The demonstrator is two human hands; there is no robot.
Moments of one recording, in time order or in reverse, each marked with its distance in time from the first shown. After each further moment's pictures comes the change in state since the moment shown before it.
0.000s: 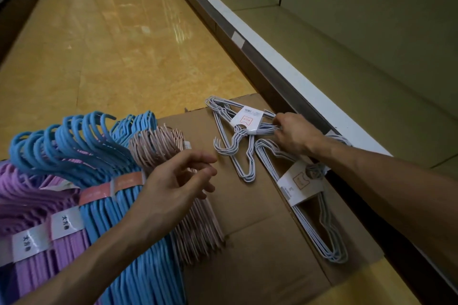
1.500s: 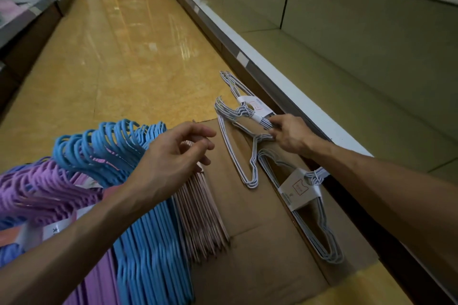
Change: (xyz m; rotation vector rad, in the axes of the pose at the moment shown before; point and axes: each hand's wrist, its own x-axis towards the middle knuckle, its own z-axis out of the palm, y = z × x) left_hand 0.006 0.043 -0.028 0.078 0.068 0.111; right_hand -0.028 -0.038 -0.032 0.310 0.030 -0.037
